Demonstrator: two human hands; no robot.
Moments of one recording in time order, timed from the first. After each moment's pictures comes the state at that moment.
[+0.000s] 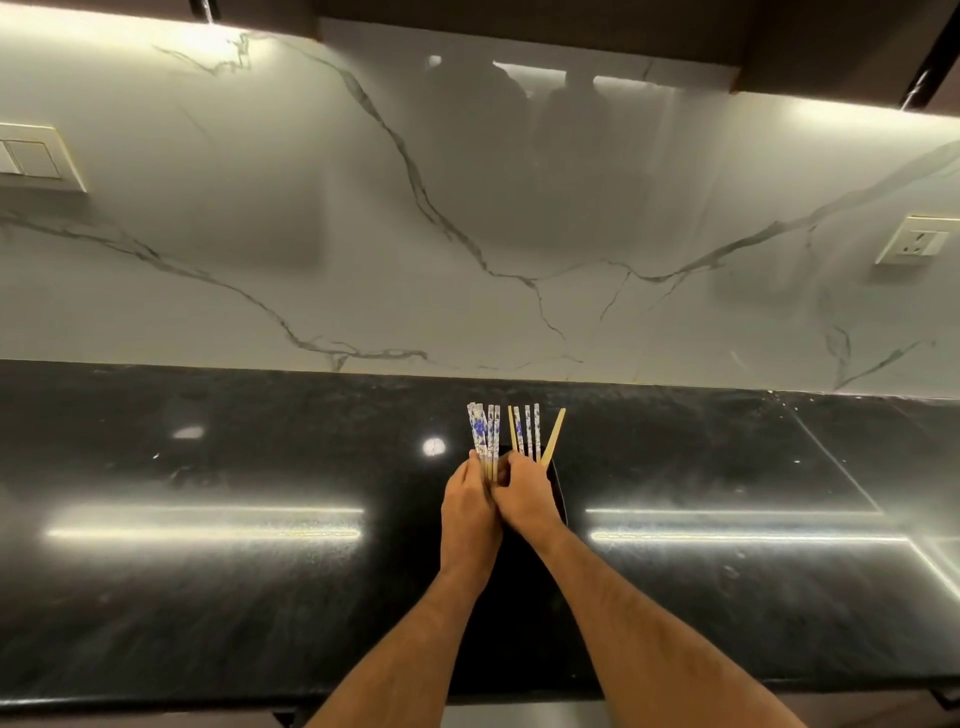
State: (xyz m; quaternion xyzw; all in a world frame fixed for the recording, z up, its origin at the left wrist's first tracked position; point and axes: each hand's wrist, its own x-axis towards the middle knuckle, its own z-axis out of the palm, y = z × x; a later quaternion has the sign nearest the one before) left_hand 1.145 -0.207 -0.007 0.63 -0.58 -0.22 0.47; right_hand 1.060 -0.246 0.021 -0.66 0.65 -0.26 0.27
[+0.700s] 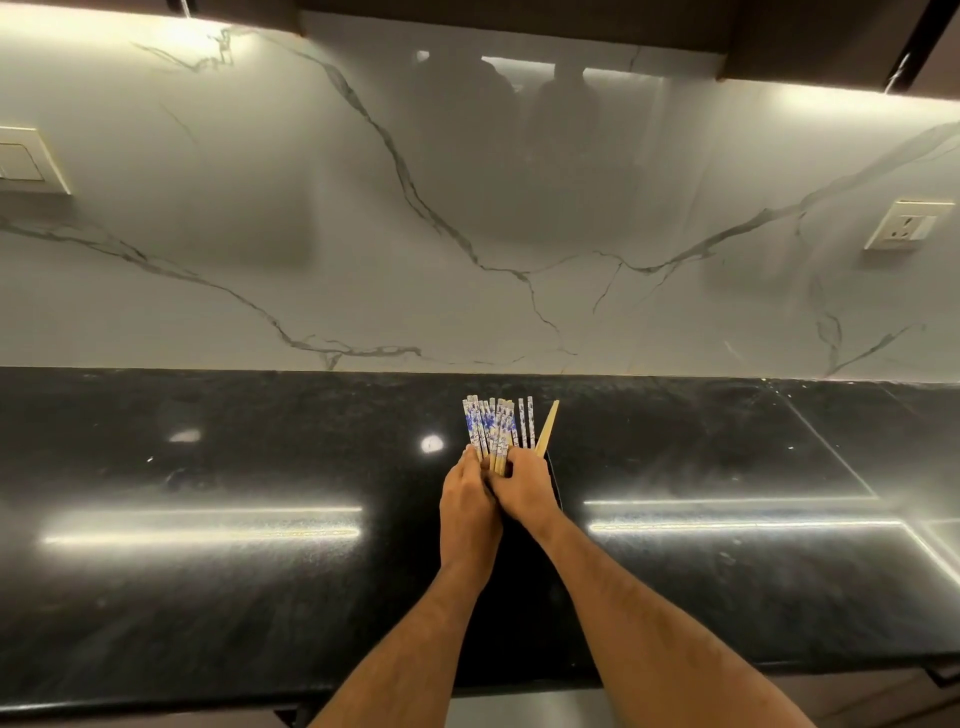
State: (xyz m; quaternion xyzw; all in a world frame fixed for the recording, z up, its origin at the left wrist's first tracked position) left_hand 1.137 -0.208 -0.014 0.65 -0.61 -0.18 0.42; right_hand 1.055 -0.246 0.022 -0.64 0.65 -0.29 0.29
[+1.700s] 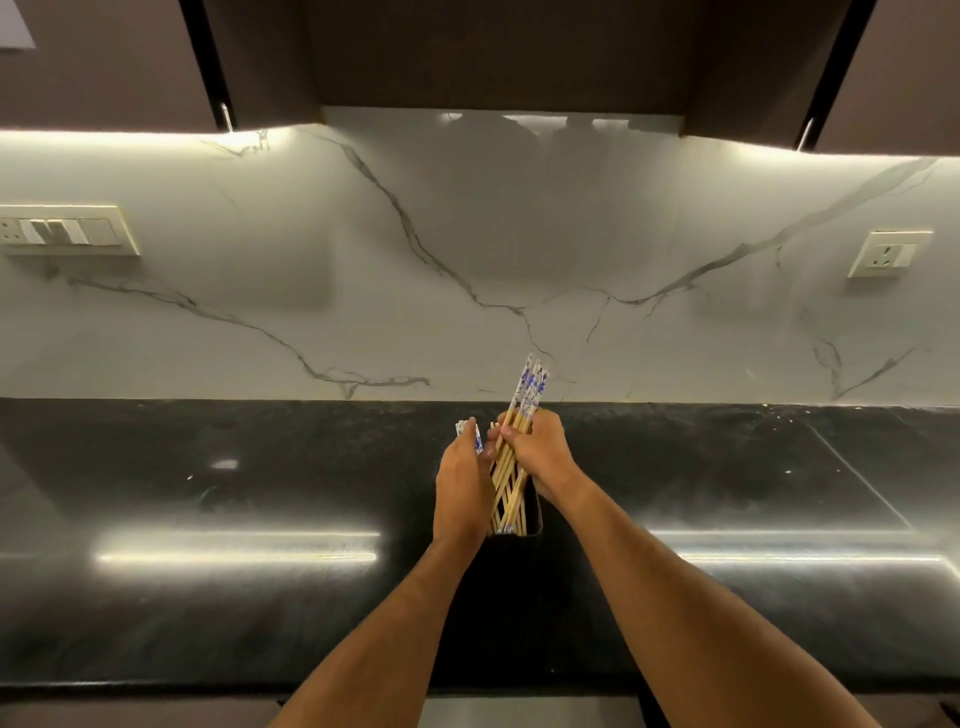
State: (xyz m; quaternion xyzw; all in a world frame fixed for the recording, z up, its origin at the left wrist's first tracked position) left_hand 1.128 -0.190 0.078 0.62 -0.56 -0.24 0.49; right_hand 1.022 -0.240 0.117 -0.53 0.54 -0.46 0.46
